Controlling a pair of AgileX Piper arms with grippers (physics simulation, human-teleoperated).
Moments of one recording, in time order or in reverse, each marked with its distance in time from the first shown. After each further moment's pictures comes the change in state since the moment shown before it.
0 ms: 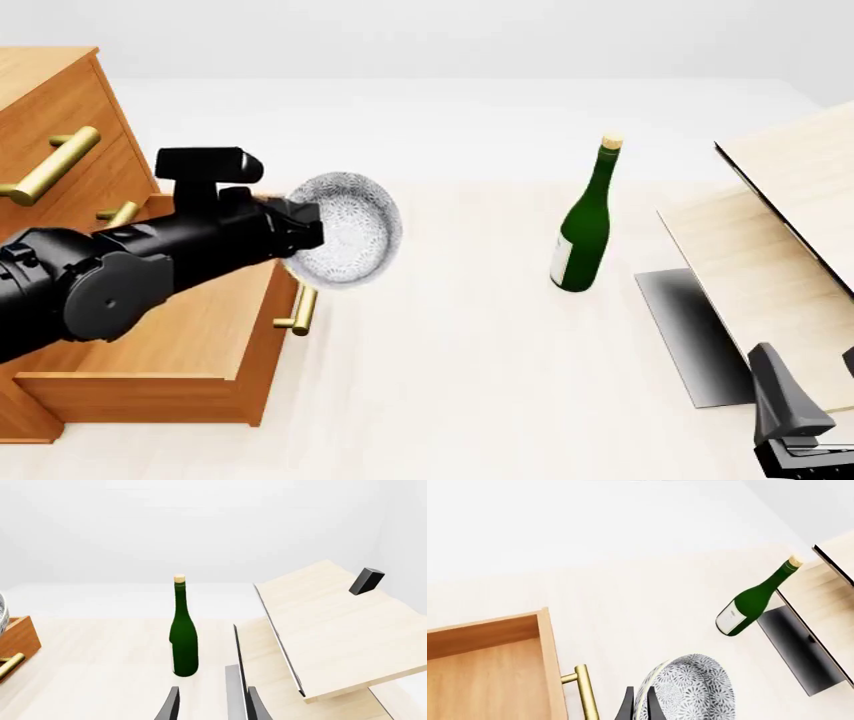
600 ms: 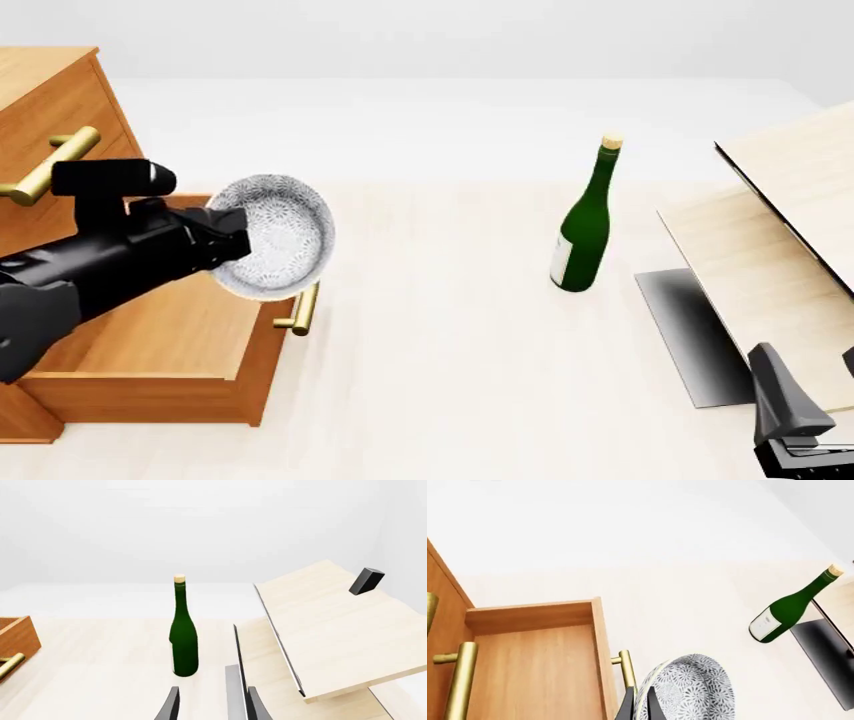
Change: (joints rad) left arm 0.145 -0.196 0.113 0.059 0.043; right arm 0.000 0.000 0.000 0.000 0.000
